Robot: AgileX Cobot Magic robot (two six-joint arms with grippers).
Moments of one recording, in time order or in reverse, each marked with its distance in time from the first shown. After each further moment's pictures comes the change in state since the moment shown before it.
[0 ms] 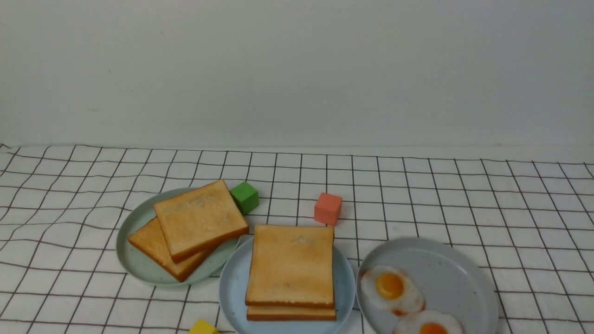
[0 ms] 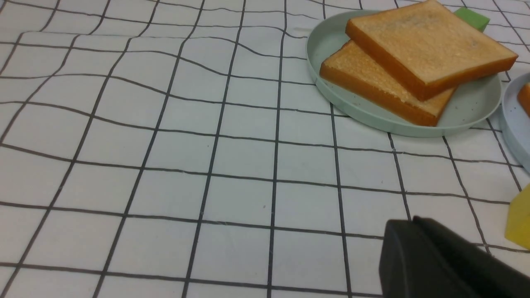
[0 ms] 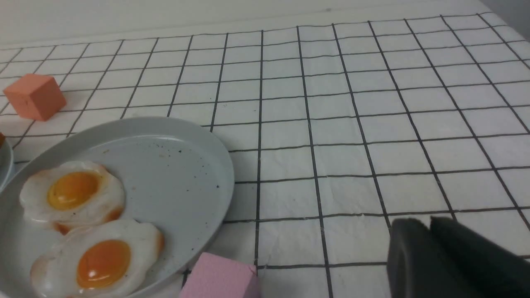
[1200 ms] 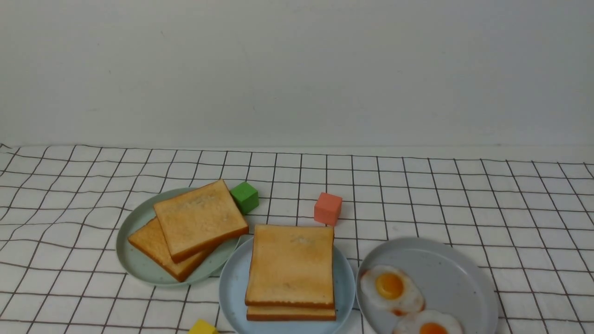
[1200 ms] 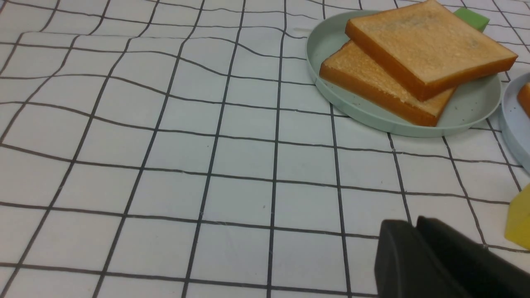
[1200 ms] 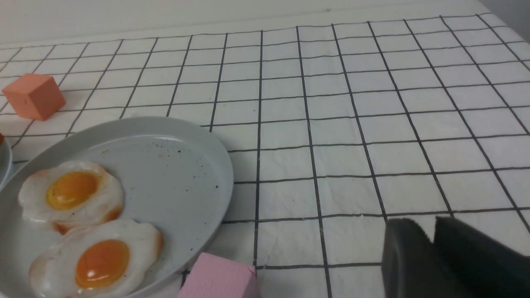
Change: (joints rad) right arm 0.000 0.000 0.001 -0.004 -0.001 0.000; left arm 0.000 0.000 0.000 0.000 0.000 0.000
